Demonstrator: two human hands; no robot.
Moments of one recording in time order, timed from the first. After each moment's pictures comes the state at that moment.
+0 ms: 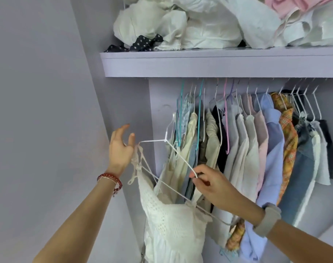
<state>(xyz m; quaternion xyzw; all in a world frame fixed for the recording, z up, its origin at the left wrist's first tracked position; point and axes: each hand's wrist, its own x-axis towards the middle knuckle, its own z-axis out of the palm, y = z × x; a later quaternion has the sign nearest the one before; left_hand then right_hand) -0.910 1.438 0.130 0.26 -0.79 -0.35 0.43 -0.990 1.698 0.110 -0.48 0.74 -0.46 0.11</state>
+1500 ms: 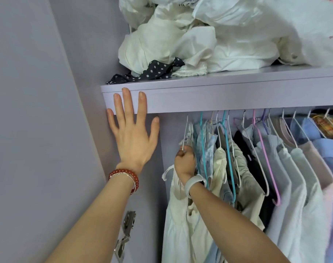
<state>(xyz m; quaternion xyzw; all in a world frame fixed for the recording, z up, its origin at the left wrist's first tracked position) -1.011 1.362 0.221 0.16 -0.79 0.05 0.59 -1.123 1.417 0.117 -0.13 0.78 -0.61 -0.07</state>
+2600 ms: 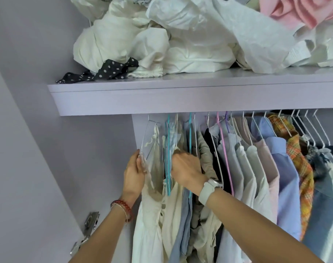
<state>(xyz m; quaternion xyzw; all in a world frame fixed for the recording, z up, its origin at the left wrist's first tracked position) -1.058 1.417 0.111 0.25 -0.78 -0.43 0.37 -1.125 1.549 0.164 -0.36 0.92 -0.13 -0.11</state>
